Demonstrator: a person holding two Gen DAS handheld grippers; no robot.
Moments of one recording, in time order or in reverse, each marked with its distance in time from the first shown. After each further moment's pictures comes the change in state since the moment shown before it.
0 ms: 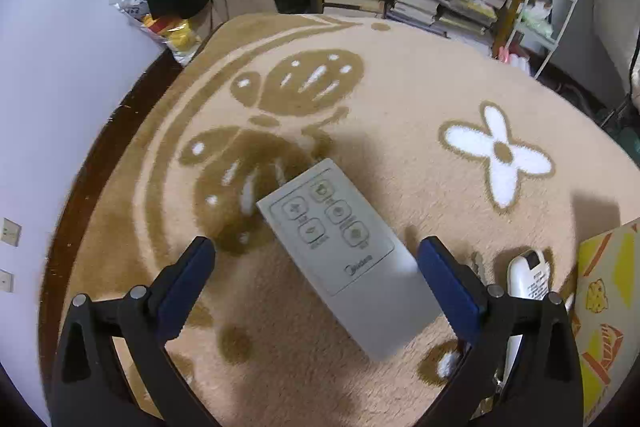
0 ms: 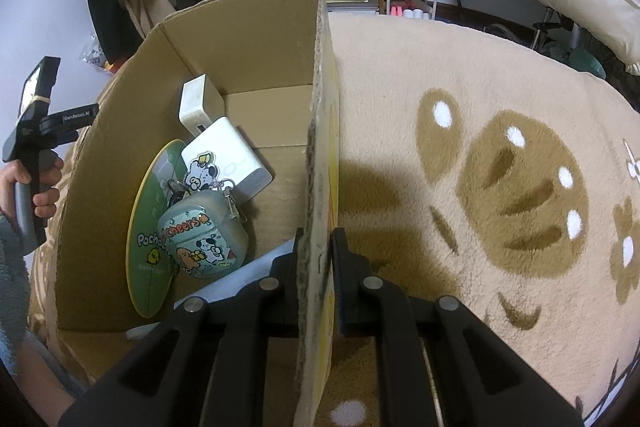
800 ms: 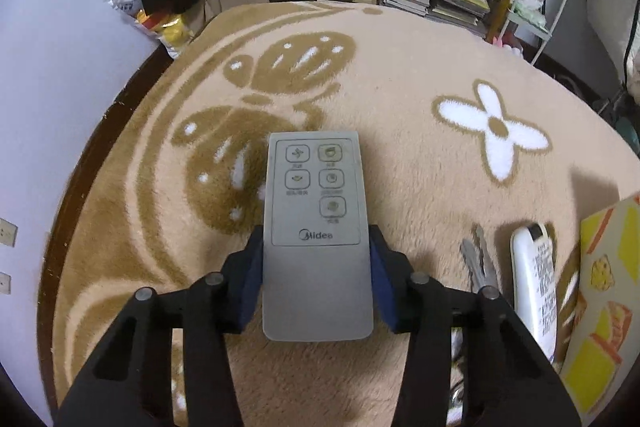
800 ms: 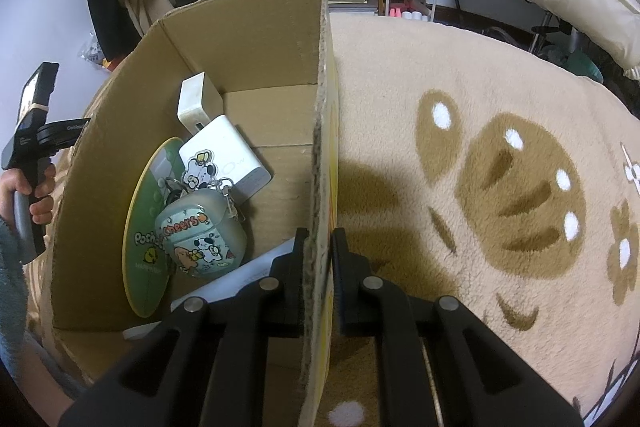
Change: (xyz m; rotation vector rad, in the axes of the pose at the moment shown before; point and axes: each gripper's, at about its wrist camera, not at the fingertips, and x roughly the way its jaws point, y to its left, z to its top) left arm -0.002 -0.002 -0.015 0.034 0.023 -0.003; right arm -0.001 0.001 0.001 -0.014 -0.001 -0.019
